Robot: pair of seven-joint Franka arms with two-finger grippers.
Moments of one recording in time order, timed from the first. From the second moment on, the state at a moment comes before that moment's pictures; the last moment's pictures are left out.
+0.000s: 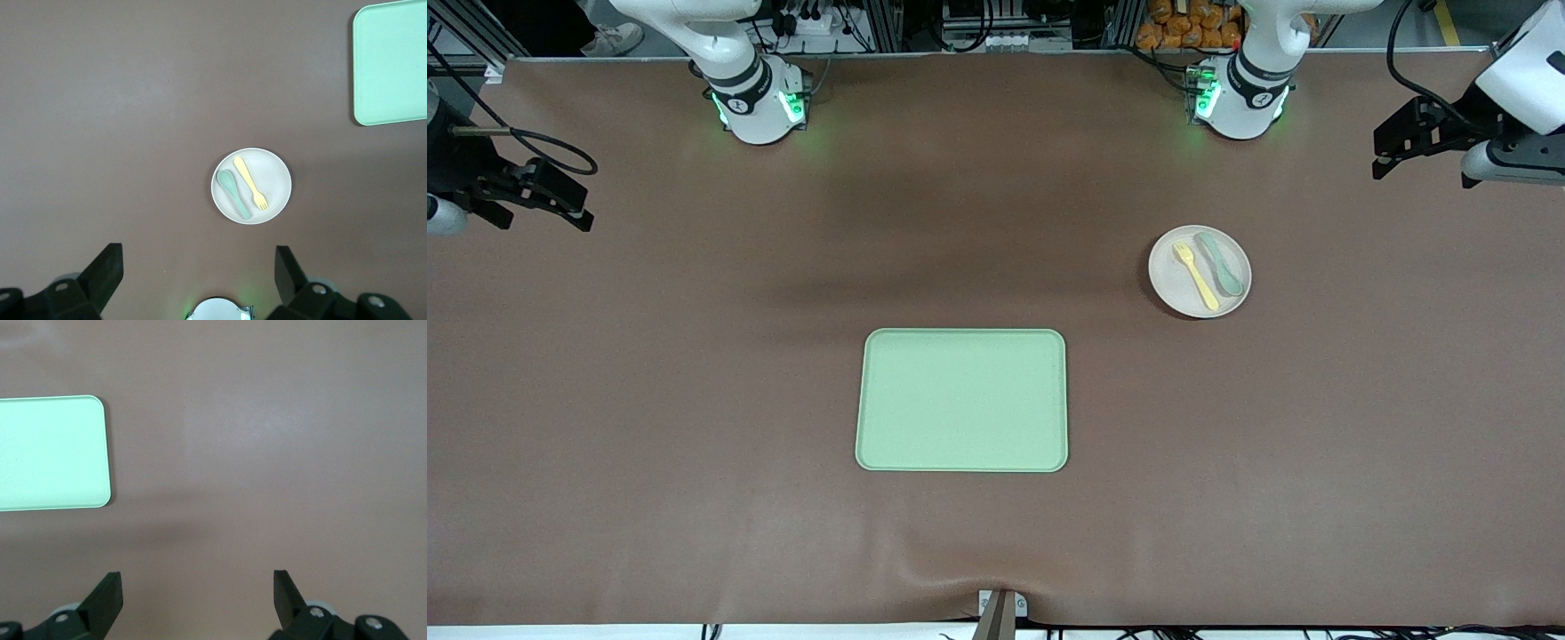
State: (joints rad) left arm -0.07 -0.05 -0.08 -1.48 0.01 1.39 -0.01; right arm -0.02 -0.05 0.06 -1.57 0.01 1.54 0.09
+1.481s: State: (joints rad) left arm -0.07 0.03 -0.08 -1.92 0.01 1.56 -0.06; right arm -0.02 -0.05 0.06 -1.57 0.01 1.54 0.09
